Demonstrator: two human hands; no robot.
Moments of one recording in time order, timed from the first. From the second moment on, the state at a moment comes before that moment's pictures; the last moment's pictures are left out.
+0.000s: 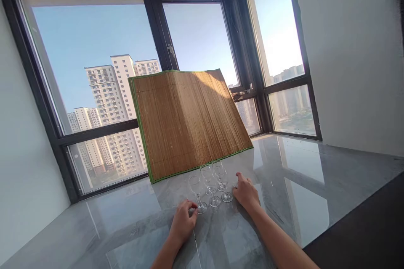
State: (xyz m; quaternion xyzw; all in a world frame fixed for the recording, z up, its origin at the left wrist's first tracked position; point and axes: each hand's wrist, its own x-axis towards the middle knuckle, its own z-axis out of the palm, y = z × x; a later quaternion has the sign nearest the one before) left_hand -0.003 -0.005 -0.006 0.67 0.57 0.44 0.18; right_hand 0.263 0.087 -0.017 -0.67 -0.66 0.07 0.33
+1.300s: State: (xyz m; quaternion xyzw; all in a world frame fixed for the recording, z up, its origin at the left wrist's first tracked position) left_hand -0.075 -0.012 0.004 0.50 0.84 0.22 -0.02; right_hand 0.267 0.098 -0.028 -0.67 -0.65 0.08 0.34
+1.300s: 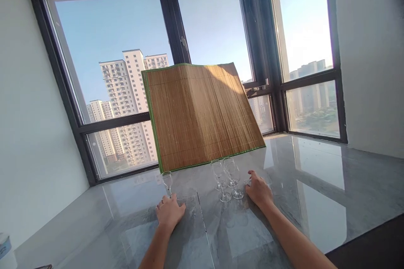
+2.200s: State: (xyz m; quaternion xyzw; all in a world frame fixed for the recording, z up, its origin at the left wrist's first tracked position) left_hand 0.041 -0.017 0.009 0.84 0.51 0.16 0.06; right_hand 0.264 0.093 -0.019 -0.67 -0.65 0.10 0.34
